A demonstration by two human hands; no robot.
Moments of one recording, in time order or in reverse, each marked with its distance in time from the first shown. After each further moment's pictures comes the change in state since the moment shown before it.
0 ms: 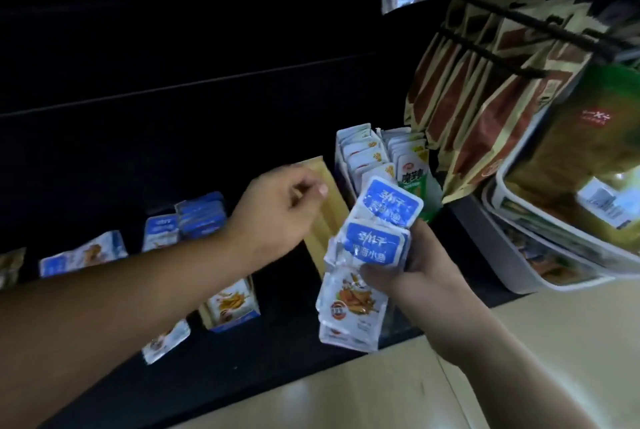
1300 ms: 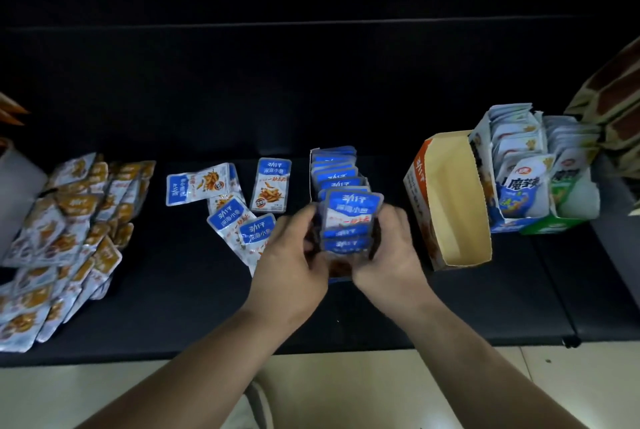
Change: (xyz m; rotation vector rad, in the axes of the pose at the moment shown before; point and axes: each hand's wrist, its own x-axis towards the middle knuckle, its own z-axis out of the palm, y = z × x) left_hand -0.139 -0.145 -0.047 -0.026 0.184 -0.322; right_hand 0.036 0.050 0.191 -0.368 -0.145 -0.327
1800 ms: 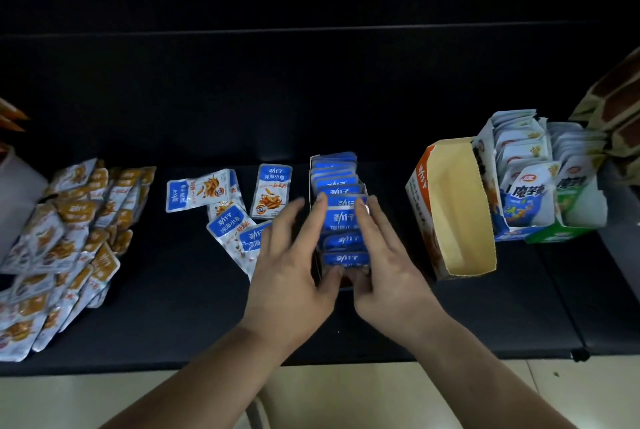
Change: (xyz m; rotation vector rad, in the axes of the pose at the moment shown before) left_hand -0.004 -0.005 0.003 0.179 0.093 0.239; right_hand -0.004 0.014 -0.010 -0.397 -0.220 -0.201
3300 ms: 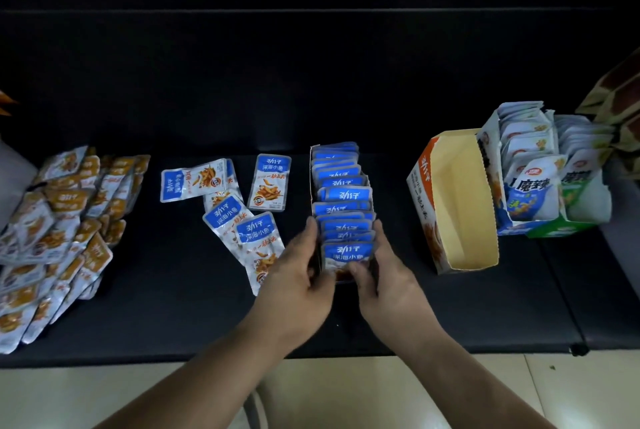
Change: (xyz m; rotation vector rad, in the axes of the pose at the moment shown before) left_hand -0.011 -0.013 0.014 -0.411 -0.260 -0.256; right_hand -0.010 0.018 0.031 0.195 0.114 0.237
